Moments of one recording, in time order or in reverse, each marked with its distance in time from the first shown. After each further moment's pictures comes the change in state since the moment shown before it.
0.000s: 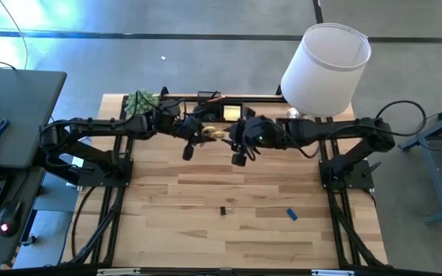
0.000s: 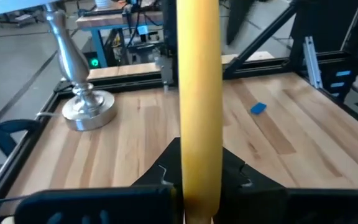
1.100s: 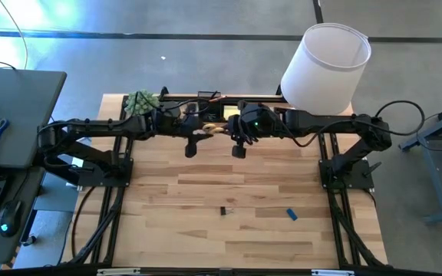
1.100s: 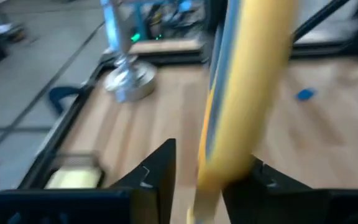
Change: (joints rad) left arm 0.000 -0.014 -0.001 -0.074 -0.194 -0.016; right arm -0.108 0.026 -0.001 0.019 -0.213 -0.062
